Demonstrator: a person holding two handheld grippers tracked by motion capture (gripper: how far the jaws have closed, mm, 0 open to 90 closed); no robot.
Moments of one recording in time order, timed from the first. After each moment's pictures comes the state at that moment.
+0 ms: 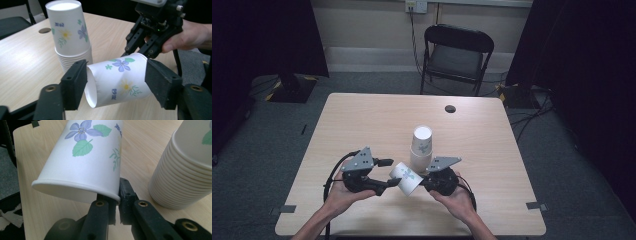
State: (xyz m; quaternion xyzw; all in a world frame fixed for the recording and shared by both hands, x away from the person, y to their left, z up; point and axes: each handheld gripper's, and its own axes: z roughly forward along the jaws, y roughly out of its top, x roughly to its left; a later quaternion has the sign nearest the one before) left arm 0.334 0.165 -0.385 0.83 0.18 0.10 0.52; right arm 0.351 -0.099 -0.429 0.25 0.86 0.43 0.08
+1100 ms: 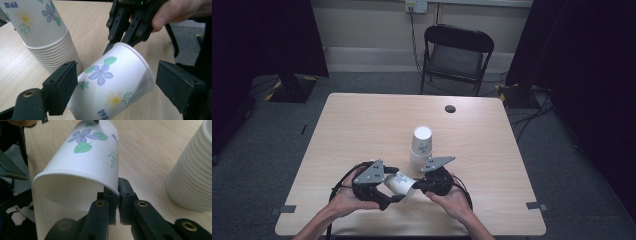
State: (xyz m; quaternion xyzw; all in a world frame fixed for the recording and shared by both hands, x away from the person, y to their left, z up) left arm 0.331 0.147 -0.412 0.87 0.10 0.10 0.48; right arm 0.355 -0.090 -0.435 0.24 0.87 0.43 0.04
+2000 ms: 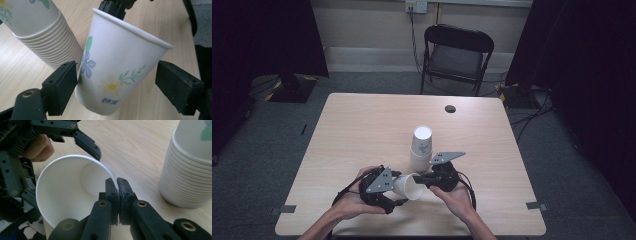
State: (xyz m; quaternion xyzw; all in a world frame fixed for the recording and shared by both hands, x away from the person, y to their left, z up) left arm 0.328 0.134 -0.433 0.89 0.09 0.15 0.43; right arm 0.360 -0.101 -0.424 0.29 0.84 0.46 0.01
